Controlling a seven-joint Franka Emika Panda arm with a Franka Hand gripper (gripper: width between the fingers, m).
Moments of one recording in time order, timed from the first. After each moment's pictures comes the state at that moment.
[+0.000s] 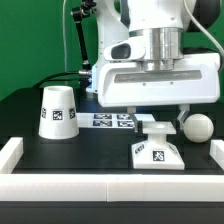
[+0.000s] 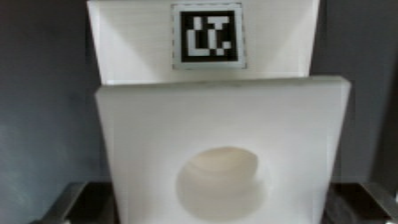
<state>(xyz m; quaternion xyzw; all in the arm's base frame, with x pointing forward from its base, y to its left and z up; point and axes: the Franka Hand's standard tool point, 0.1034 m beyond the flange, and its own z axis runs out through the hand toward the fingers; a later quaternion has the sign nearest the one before) 0.549 0.042 0.055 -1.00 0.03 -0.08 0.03</state>
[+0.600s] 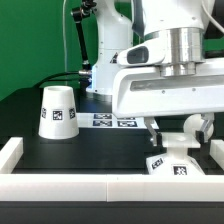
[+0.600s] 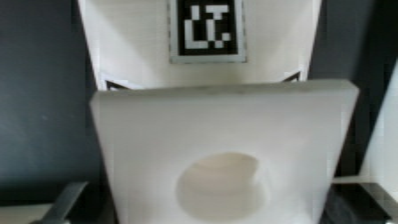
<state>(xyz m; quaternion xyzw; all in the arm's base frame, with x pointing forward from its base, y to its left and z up) 0.605 0.065 0.056 -0.99 0.02 -0.11 0.04</state>
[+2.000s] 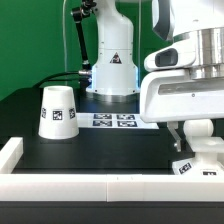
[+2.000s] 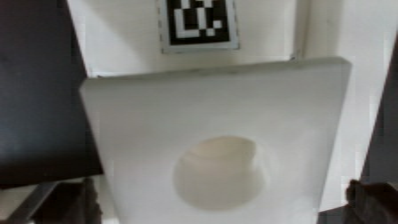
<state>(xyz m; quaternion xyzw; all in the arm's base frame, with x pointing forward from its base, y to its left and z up) 0.614 0.097 0.058 -0.99 0.06 -0.11 0.05</state>
